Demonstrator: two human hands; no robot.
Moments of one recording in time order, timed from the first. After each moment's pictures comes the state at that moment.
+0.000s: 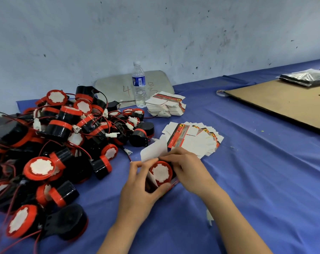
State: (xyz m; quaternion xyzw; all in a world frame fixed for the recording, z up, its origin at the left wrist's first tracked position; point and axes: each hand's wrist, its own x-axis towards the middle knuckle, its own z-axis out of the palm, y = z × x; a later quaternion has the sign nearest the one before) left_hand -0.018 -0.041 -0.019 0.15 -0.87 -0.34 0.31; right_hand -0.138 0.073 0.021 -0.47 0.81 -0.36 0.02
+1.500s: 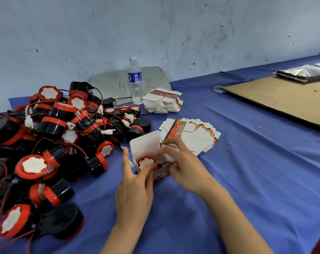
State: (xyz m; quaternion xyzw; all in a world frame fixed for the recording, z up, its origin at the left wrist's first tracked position) left_hand -0.021 -0.026 -0.014 0.25 -0.89 -0.20 0.32; right_hand -0.135 0.077 0.018 -0.49 0.78 -0.38 0.02
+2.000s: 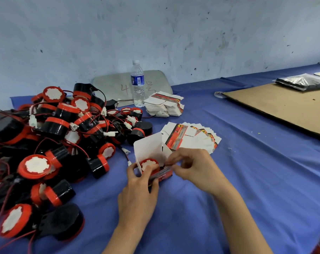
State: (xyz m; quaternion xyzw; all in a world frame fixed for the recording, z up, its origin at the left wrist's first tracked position) left_hand -0.022 -0.029 -0.022 0.31 -0.91 -0.18 0.20; right_hand -0.143 0.091 0.031 -0.42 0.77 -0.48 0.08
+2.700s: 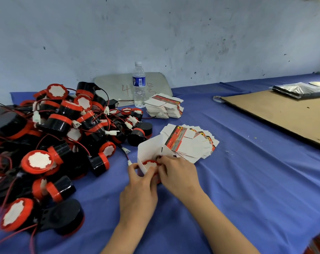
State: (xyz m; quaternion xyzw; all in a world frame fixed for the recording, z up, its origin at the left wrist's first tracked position) left_hand -0.020 -0.023 -0.015 0.29 -0.91 -0.21 0.22; right_hand -0.121 0.049 0.009 -0.40 0.90 -0.17 -0.09
